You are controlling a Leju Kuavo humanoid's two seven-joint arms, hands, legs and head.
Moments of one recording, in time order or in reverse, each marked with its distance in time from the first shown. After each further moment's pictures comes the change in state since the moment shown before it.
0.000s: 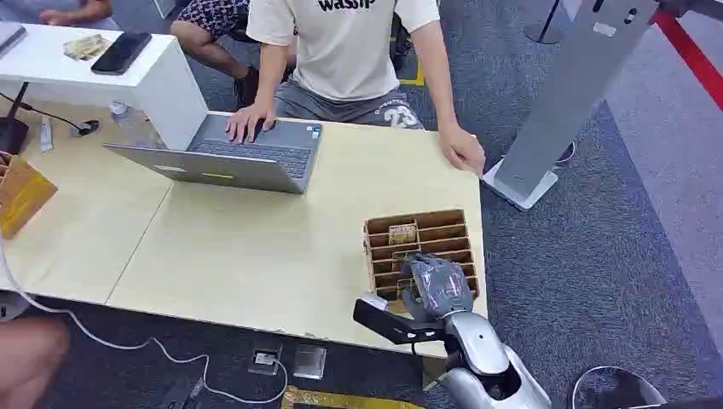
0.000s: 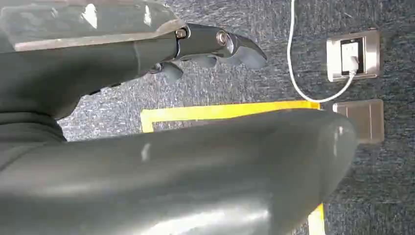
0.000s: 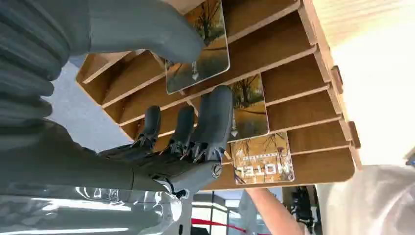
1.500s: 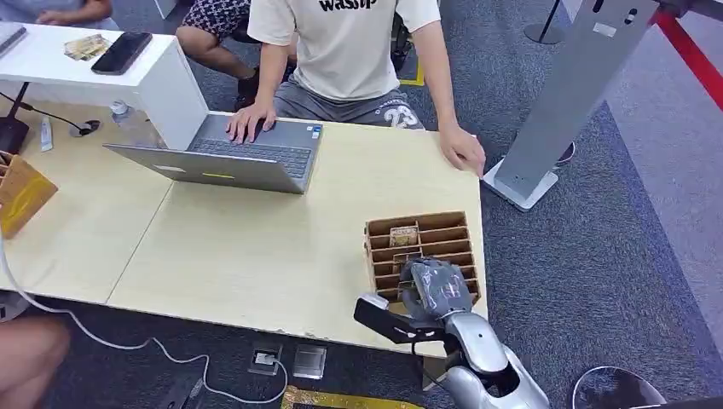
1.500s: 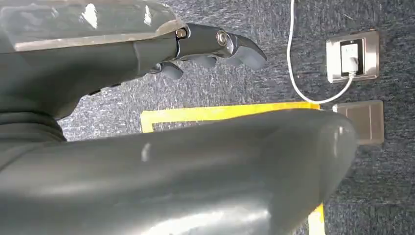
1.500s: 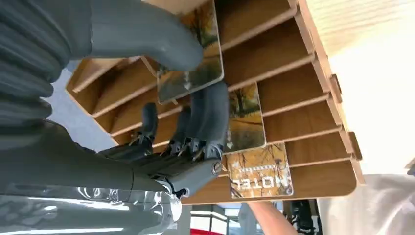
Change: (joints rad) left arm 0.000 0.002 0.000 0.000 -0.003 0.001 0.000; right arm -0.008 0.004 0.000 0.039 -0.036 -0.013 -0.012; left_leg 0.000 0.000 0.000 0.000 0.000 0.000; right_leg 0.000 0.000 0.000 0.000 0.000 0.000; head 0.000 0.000
